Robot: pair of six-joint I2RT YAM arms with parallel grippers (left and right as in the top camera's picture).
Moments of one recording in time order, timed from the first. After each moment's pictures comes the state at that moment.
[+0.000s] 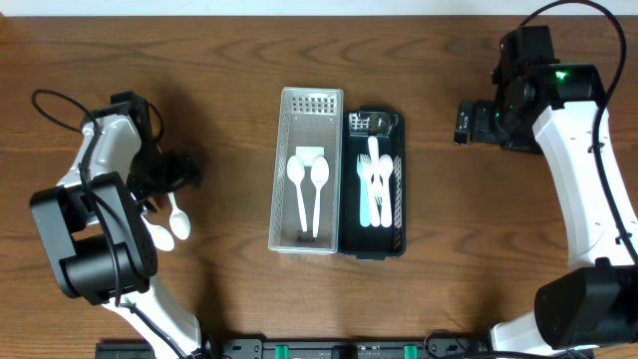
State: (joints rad) left arm 0.26 1.96 1.31 -1.06 0.03 -0.36; right arm 0.06 1.69 1.63 -1.27 0.08 0.24
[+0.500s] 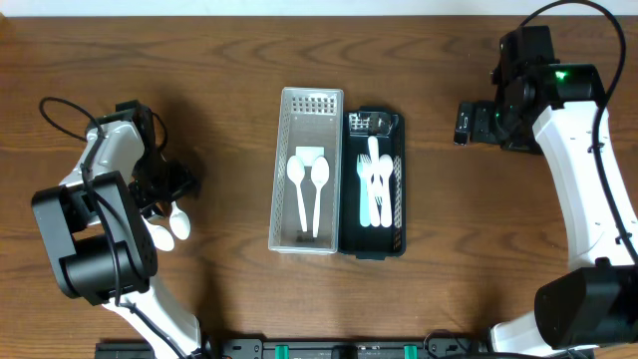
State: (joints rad) left arm 0.26 1.96 1.27 -1.05 0.04 -0.35; right arm 0.06 1.69 1.63 -1.27 0.08 0.24
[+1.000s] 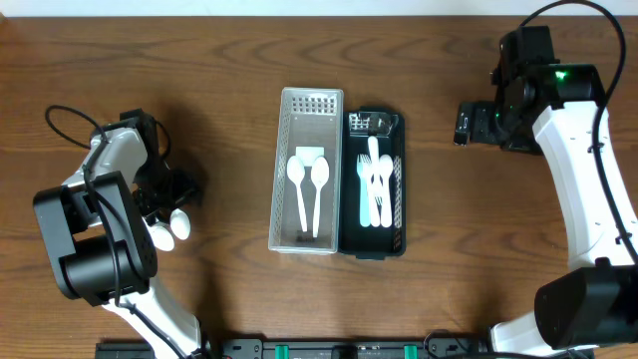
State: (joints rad) left arm 0.26 1.95 1.21 -1.02 0.05 -0.35; right arm 0.06 1.69 1.63 -1.27 0.08 0.24
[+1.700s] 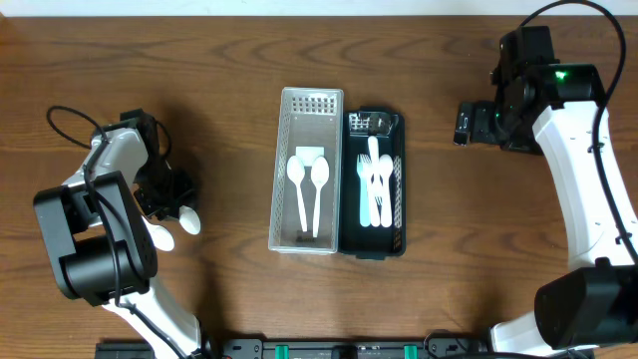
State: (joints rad) left arm 0.26 1.95 1.21 -1.00 0.07 -0.35; right arm 0.06 1.69 1.63 -1.28 0.08 0.24
